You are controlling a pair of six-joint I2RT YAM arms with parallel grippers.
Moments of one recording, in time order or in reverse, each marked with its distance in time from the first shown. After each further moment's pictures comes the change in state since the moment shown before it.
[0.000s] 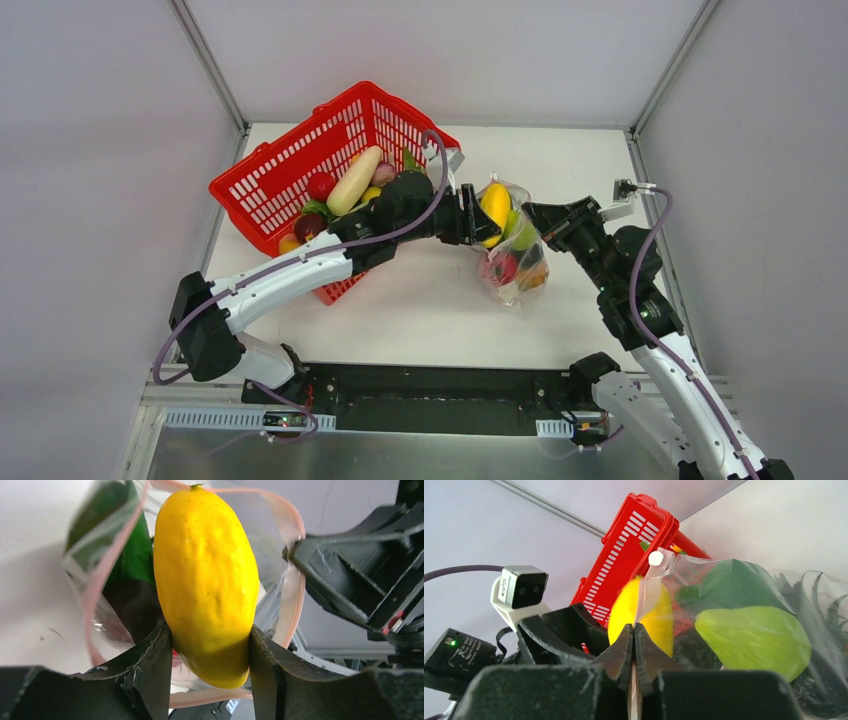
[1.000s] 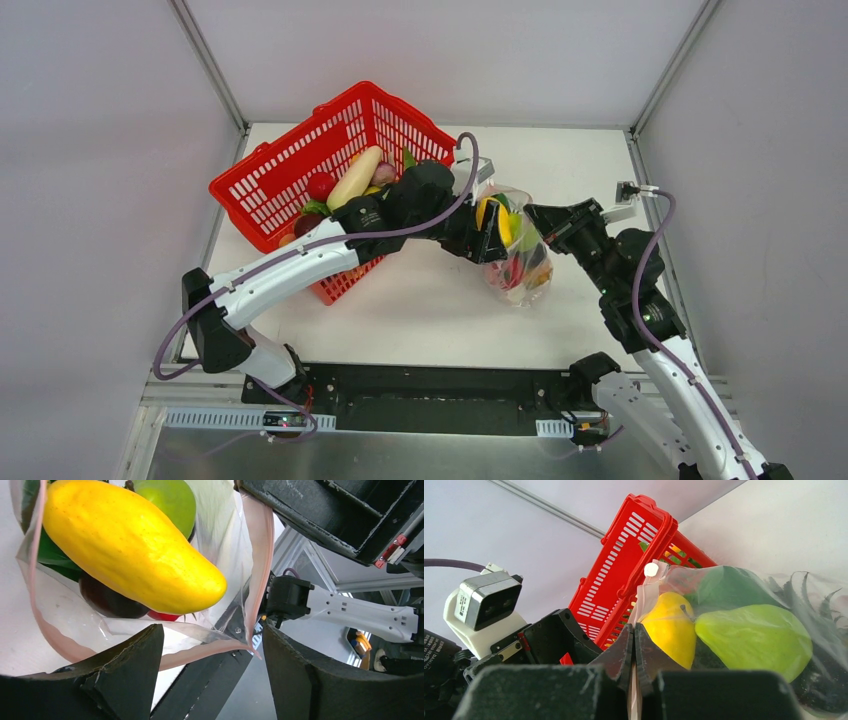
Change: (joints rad) left arm -0.080 0.077 0.270 -0.420 0.093 0.199; right arm 0.000 -0.020 0.000 -0.018 0.011 -0.003
